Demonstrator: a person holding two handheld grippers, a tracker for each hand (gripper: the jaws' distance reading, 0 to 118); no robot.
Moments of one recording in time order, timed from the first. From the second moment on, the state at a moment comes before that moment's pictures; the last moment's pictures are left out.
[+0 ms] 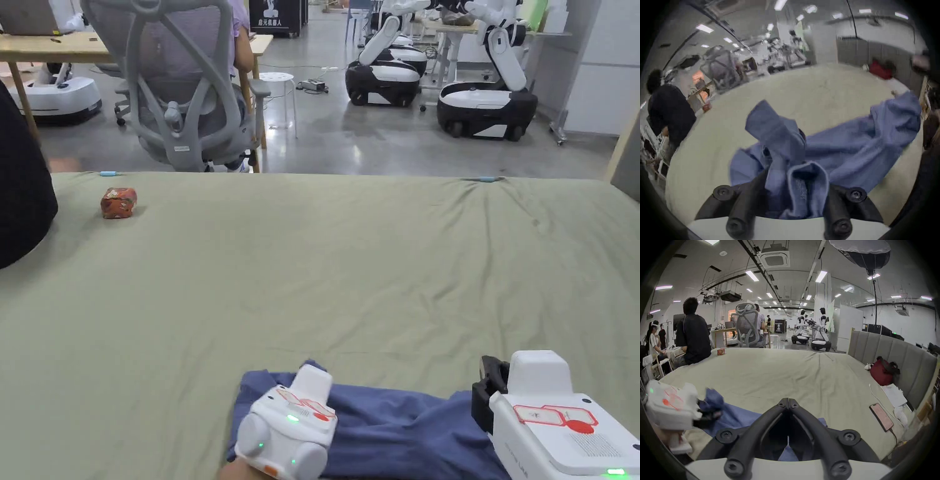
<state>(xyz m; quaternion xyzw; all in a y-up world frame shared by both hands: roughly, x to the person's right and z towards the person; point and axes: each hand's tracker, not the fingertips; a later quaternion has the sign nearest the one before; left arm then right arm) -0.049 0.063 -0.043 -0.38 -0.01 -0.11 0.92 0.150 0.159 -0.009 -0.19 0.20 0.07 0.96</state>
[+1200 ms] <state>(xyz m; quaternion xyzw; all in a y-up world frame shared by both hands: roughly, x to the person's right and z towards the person) -0.124 0.091 0.014 -0.27 0.00 0.23 0.93 0.155 0.148 0.001 -0.22 0.23 0.06 0.95</state>
